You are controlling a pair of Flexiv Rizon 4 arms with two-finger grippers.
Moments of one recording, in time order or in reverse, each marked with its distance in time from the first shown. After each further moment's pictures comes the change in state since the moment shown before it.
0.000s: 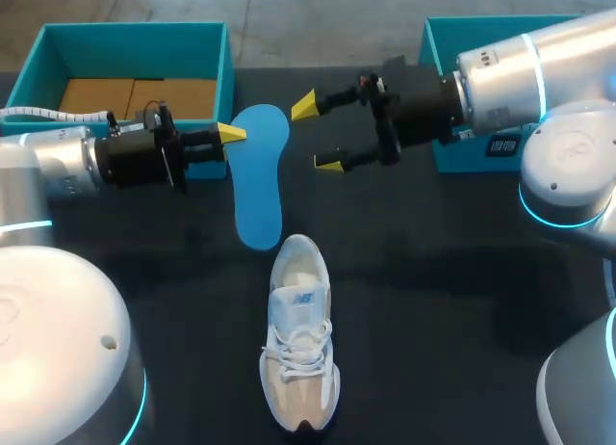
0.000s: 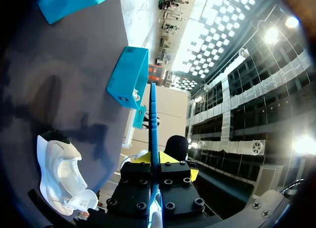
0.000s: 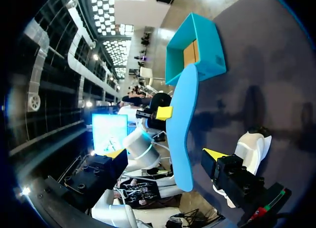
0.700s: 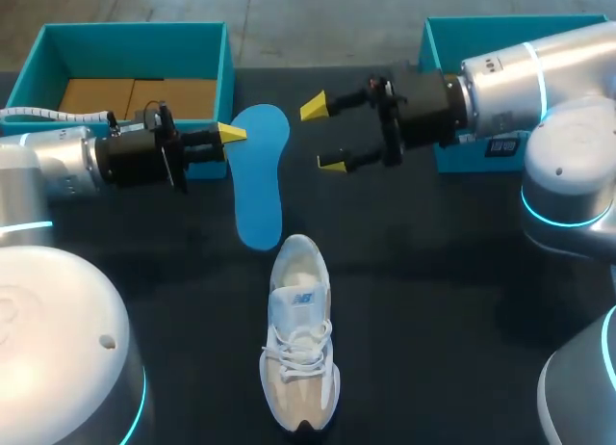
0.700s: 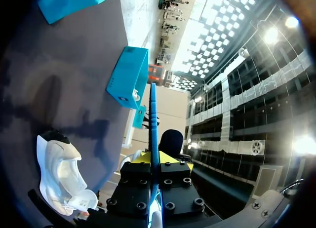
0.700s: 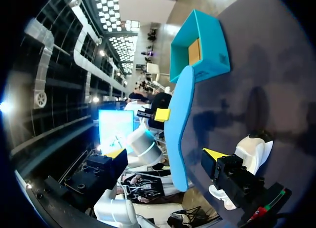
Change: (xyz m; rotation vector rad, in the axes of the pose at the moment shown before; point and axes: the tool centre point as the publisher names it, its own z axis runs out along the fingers) left arm 0.000 0.000 0.000 0.000 0.001 0.000; right arm -0.014 0.011 -0.006 0.046 0.072 -0.015
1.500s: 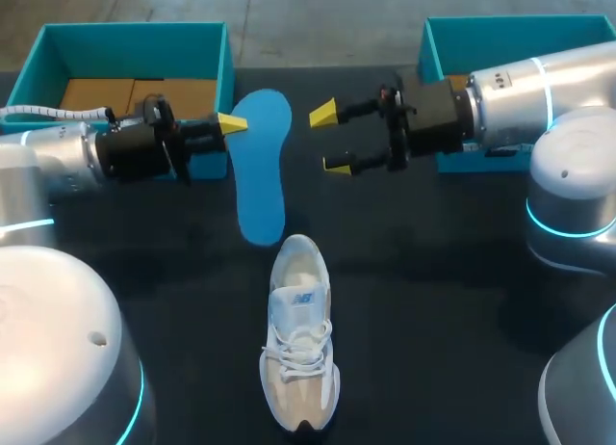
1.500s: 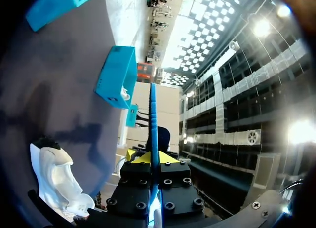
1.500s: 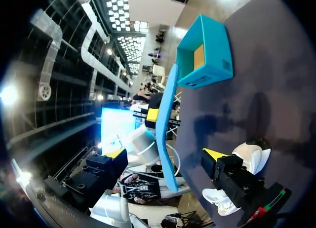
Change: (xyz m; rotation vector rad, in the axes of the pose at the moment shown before) left arm 0.020 0.004 0.004 -0.035 0.080 0.109; right arm -0.008 -0.002 -0.006 -0.027 0.028 -0.070
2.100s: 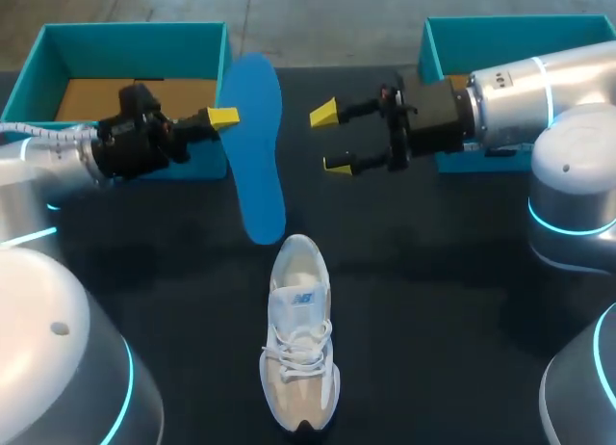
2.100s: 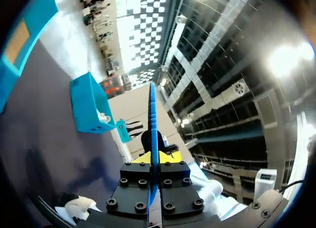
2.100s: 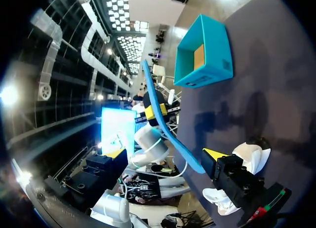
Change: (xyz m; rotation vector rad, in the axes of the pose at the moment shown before) left arm 0.004 -0.008 -0.009 0.000 0.123 0.517; right arm 0.000 0.000 -0.001 0.001 -0.001 0.000
